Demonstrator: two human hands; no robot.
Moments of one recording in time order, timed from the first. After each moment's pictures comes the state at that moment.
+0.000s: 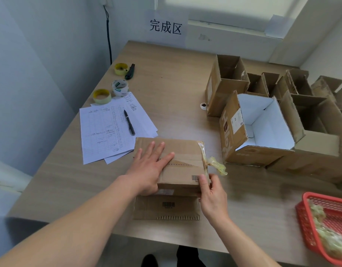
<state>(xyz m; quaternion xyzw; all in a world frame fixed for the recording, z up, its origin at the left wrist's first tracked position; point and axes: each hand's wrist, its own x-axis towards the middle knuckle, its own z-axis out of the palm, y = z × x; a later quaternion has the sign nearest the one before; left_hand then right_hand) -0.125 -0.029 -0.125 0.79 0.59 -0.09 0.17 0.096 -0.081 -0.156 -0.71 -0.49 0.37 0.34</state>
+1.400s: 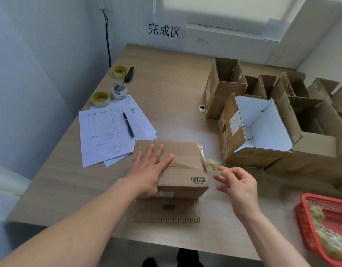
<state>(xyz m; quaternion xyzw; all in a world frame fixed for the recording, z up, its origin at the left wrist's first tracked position) -0.127 -0.027 -0.132 0.79 0.59 -0.08 0.17 0.145 -0.055 -0.119 -0.65 -0.34 0.47 0.49</state>
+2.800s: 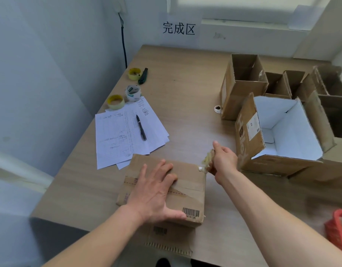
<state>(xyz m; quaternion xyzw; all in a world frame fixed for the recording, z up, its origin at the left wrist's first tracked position) -0.120 -0.066 -0.128 0.79 0.60 -0.04 0.11 0.080 0.051 -0.126 -0.68 -0.21 0.54 0.45</state>
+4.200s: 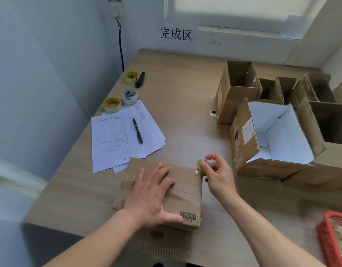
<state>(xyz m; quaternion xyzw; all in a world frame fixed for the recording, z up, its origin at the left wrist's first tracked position) -0.121 -0.066 -0.131 0.79 0.60 -0.01 0.12 0.094 0.006 -0.127 -0.61 -0.50 0.47 0.39</state>
